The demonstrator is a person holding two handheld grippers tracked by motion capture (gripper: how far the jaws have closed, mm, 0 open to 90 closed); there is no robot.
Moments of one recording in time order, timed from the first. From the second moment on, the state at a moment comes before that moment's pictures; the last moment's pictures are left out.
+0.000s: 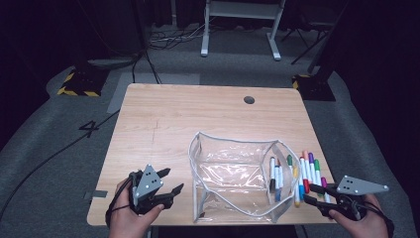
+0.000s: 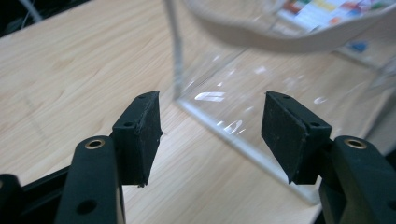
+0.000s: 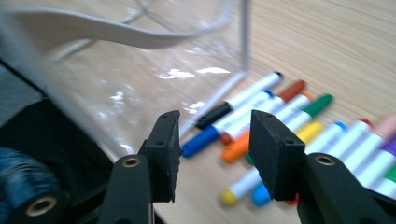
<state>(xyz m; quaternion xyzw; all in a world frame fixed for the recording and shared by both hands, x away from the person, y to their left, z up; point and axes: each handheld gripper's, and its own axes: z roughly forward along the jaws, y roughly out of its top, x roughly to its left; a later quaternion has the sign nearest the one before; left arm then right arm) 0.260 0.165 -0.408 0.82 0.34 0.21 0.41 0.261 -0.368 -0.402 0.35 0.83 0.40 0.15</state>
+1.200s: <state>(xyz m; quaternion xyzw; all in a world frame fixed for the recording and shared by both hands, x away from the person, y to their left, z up) 0.298 0.186 -0.514 0.83 0.41 0.17 0.35 0.311 -0.445 -0.470 0.55 0.81 0.18 0.10</state>
